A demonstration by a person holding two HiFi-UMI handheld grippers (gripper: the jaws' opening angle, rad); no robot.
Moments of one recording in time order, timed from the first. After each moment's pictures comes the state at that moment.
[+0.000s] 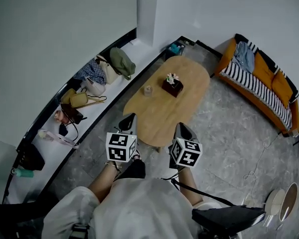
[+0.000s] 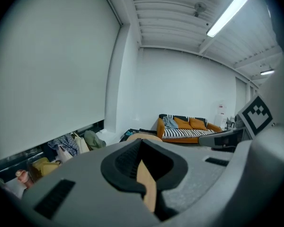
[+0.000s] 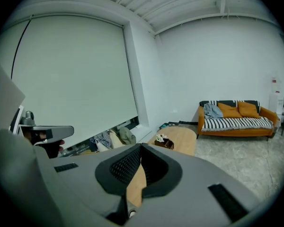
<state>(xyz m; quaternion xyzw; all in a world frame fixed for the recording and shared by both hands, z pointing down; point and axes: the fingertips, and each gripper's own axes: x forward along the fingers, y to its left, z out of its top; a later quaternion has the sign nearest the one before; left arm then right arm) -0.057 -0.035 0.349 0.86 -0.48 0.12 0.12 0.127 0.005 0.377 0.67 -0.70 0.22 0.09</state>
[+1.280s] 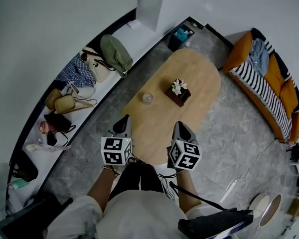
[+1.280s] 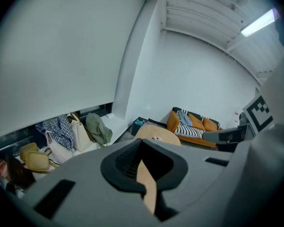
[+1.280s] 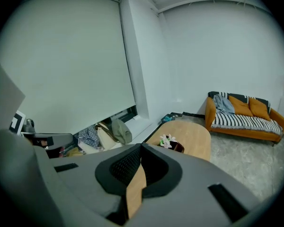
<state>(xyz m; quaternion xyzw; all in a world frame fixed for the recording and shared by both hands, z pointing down) -0.070 -0.273 0.454 0.82 -0.50 0.15 0.23 0.131 -0.242 0.452 0.65 -0.69 0.26 0.15</state>
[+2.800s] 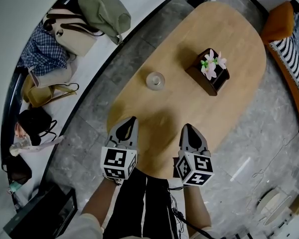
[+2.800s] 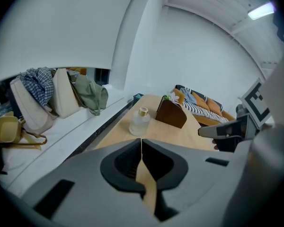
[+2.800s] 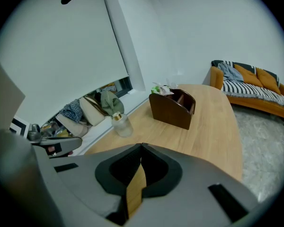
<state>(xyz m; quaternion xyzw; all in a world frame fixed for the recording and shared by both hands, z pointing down) -0.028 -0.316 0.738 0.81 -0.47 0.22 0.27 0.146 -0.290 0.735 0.62 -0.68 0.35 0.18</state>
